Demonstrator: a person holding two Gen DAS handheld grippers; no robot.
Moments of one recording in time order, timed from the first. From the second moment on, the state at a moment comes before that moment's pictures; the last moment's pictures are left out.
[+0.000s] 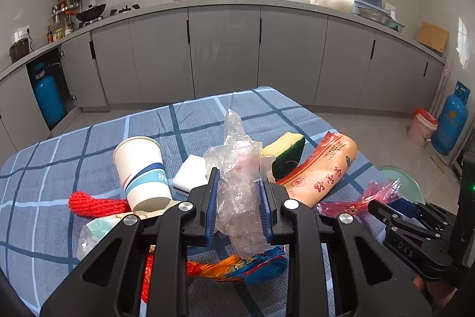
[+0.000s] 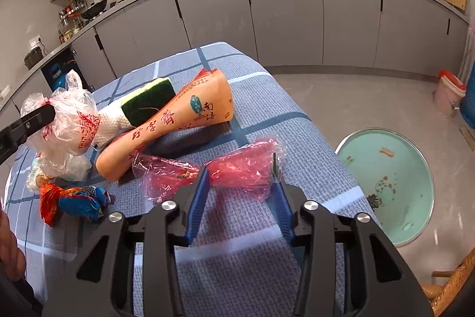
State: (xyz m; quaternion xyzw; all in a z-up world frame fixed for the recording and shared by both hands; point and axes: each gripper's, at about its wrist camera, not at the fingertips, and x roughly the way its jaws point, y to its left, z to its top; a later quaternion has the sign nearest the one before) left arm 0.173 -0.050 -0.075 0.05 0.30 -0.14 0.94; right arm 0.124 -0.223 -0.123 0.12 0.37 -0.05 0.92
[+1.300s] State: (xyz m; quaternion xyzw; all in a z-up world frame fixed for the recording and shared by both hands) left arm 0.157 -0.136 -0.036 0.08 0.25 -0.24 0.94; right arm 0.087 -0.290 -0.073 0.09 0.30 -0.11 0.94
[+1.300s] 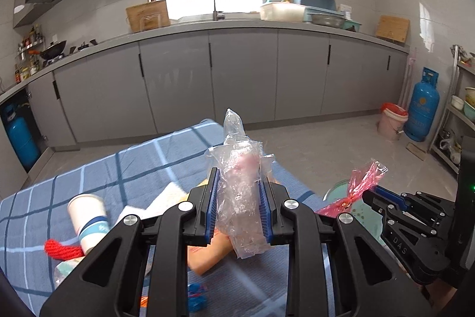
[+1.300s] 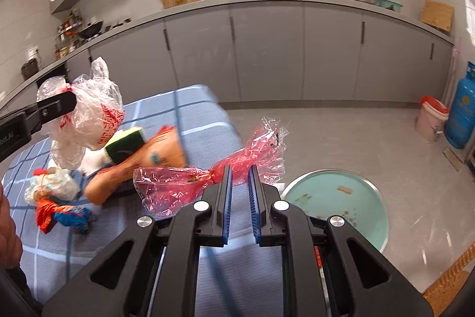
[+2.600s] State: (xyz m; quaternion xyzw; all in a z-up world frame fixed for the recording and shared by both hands) left arm 0.163 -0.370 -0.155 0.16 0.33 -0.38 0.85; right arm 0.069 -0.465 -0.175 0.15 0.35 -0.23 0.89
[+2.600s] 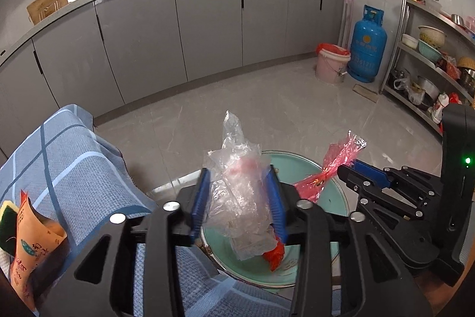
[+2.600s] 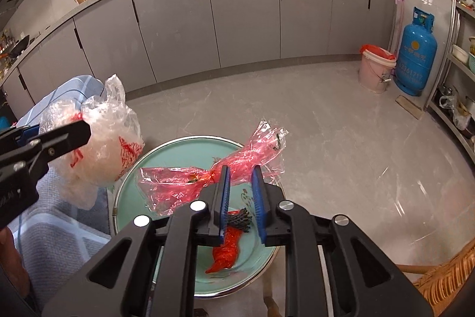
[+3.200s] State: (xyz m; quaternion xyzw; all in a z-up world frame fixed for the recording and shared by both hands) left arm 0.169 -0.345 -0.141 0.14 0.31 -0.35 0.87; right arm 0.061 -0.460 -0.175 0.16 0.35 -0.24 0.89
